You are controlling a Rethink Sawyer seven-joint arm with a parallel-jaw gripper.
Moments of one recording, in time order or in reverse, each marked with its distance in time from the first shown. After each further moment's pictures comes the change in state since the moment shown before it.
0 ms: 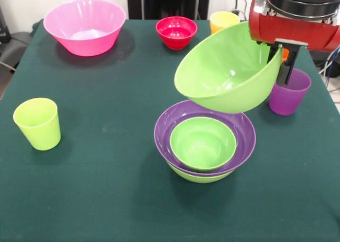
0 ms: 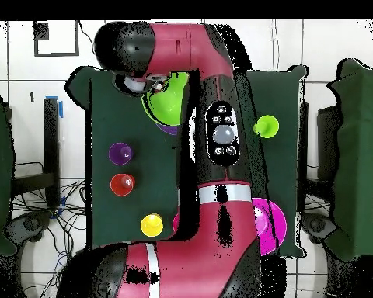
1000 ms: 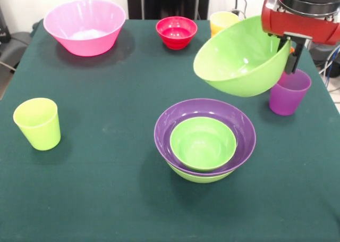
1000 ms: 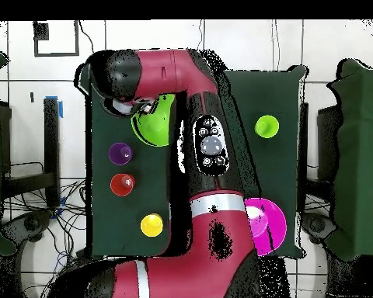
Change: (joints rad) arm 0.010 -0.081 -0.002 0.231 0.013 -0.106 0.134
